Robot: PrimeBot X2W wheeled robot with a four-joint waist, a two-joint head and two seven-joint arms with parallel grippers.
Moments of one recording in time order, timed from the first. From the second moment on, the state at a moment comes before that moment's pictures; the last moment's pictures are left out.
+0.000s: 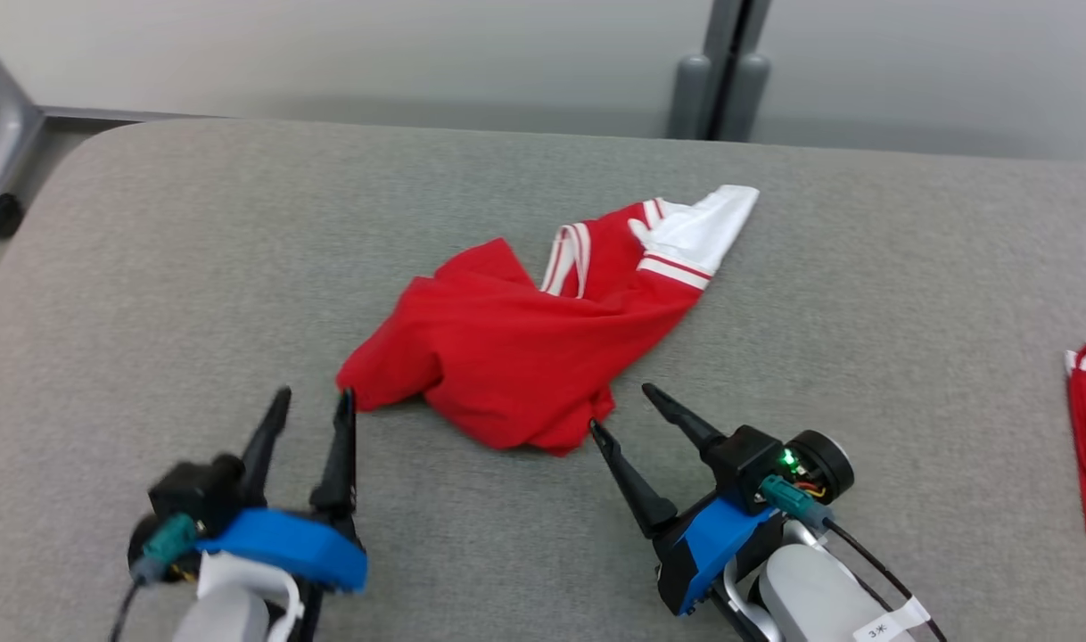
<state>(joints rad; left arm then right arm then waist) -0.19 0.17 -0.23 0.42 -0.42 -0.13 -0.26 -0.40 -0.05 0.49 0.57 0.15 0.13 -0.26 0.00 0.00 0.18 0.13</state>
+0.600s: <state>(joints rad) -0.54 0.32 -0.41 0.75 -0.77 -0.13 -0.20 -0.36 -0.05 0.42 0.50 0.12 0.13 -0.26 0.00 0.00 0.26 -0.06</state>
